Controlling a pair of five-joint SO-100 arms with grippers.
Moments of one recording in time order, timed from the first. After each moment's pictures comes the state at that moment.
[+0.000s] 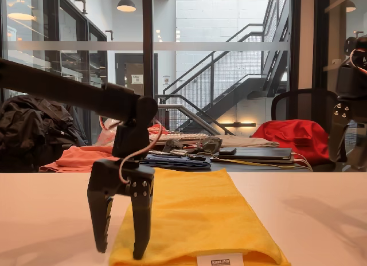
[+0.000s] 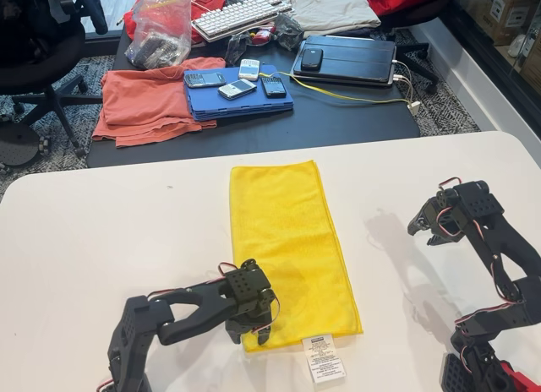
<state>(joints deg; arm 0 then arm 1) -13.9 120.1 103.1 85.4 -41.5 75.6 66.6 82.3 91.0 17.5</state>
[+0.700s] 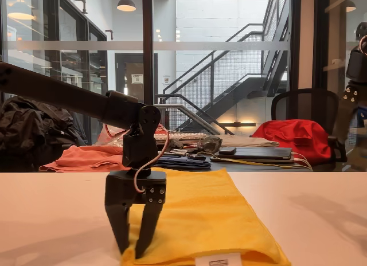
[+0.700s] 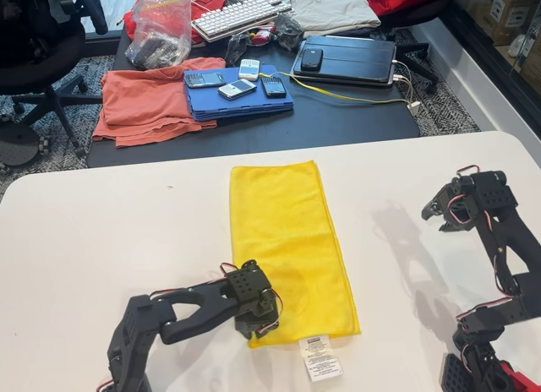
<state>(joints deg) -8.9 117.2 94.0 90.1 -41.5 75.1 66.1 82.5 84.1 14.3</state>
